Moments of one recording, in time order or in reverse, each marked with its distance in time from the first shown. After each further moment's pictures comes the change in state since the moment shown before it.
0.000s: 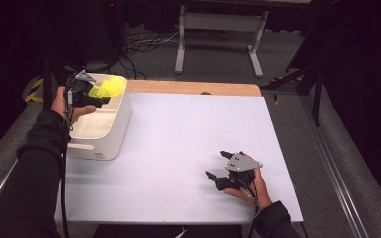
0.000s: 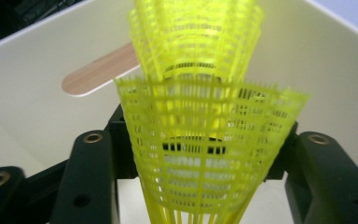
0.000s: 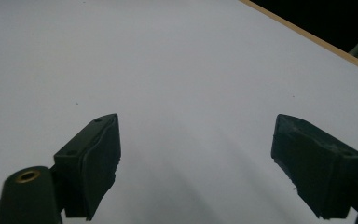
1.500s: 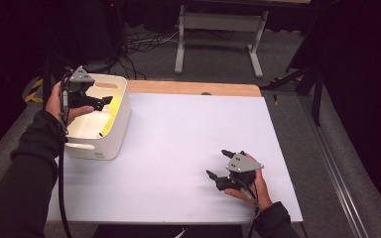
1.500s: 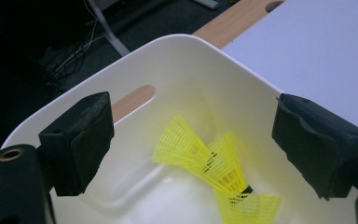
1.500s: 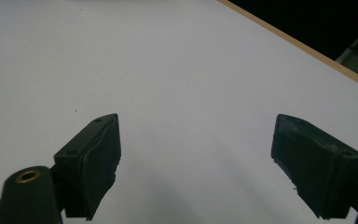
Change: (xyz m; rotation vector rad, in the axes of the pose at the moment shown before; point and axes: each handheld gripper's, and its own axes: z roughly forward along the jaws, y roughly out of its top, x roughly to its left) left arm -0.021 0.010 -0.041 -0.151 0.040 0.119; right arm 0.002 0.005 -0.006 -0.019 -0.032 -0.012
